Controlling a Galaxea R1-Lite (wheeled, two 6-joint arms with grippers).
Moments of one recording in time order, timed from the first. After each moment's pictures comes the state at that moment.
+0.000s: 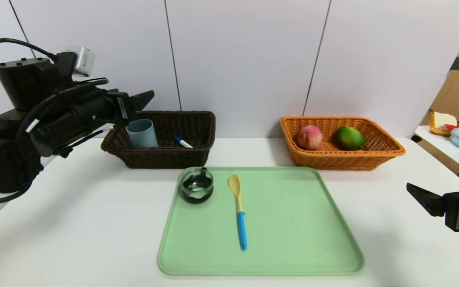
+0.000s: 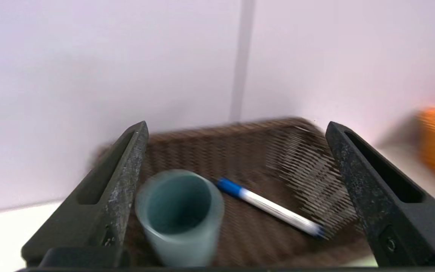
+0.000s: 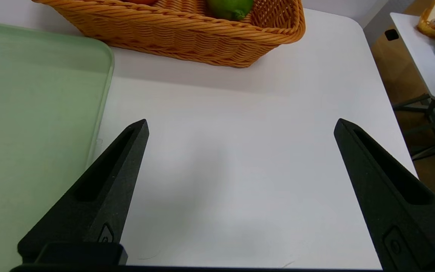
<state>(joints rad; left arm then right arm) -0.17 1.68 -0.95 -0.81 -0.13 -0.07 0.15 1.11 -0.44 -0.35 -0.26 -0.15</state>
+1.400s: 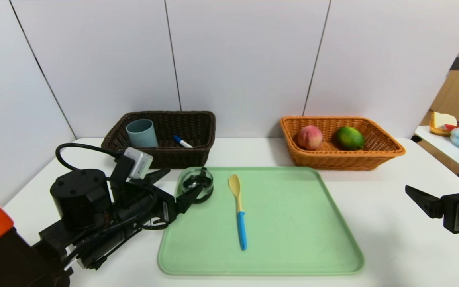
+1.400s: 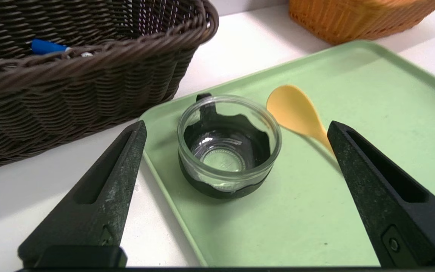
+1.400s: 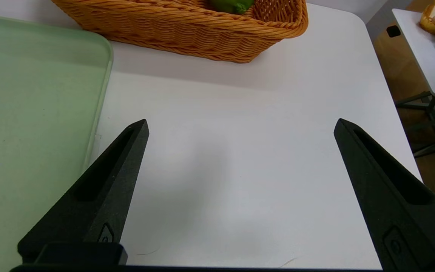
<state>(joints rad) -0.48 1.84 -0.31 -1.46 -0.12 -0.06 0.16 1.12 -0.43 -0.35 -0.26 -0.15</state>
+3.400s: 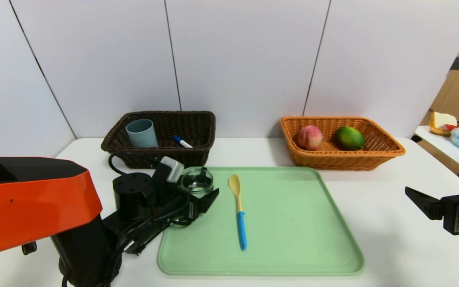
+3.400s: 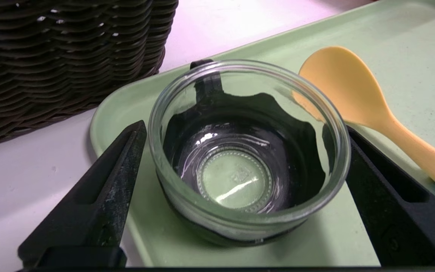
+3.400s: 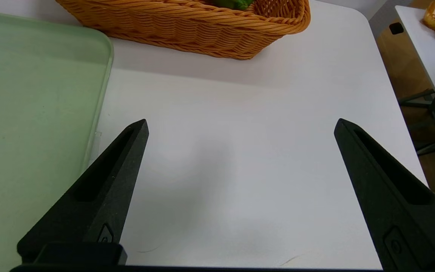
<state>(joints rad) -0.50 2.12 -0.48 -1.52 -0.11 -0.04 0.15 1.12 -0.43 -0.35 -0.25 -0.14</state>
